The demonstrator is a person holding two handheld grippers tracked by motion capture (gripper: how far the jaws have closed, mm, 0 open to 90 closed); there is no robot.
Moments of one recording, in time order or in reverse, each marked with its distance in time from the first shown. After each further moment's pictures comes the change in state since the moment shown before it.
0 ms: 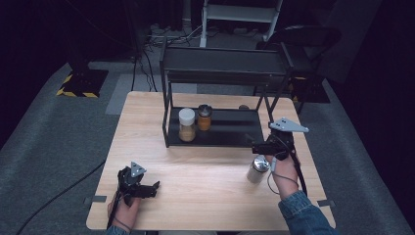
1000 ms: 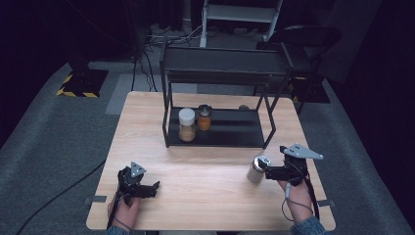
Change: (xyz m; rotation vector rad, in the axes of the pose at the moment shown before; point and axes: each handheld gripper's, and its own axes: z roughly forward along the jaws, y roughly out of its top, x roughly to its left) left arm 0.000 0.000 0.000 0.000 0.000 0.000; right arm -0.005 -0.058 -0.039 0.062 0.011 0.040
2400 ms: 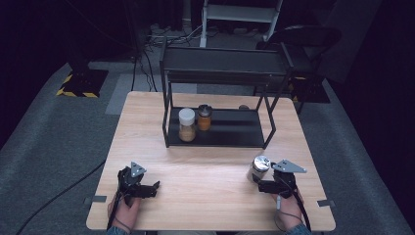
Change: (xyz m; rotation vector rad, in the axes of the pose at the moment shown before) left arm -0.002 0.000 0.000 0.000 0.007 -0.007; right arm 0.004 -0.052 0.038 0.104 0.001 -0.010
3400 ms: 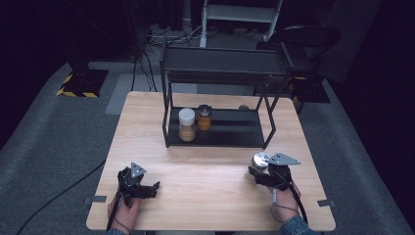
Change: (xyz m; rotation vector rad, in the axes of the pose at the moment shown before) left arm -0.001 -0.001 -0.001 -0.001 -0.001 0.004; right arm 0.000 0.030 0.004 0.012 0.033 -0.050
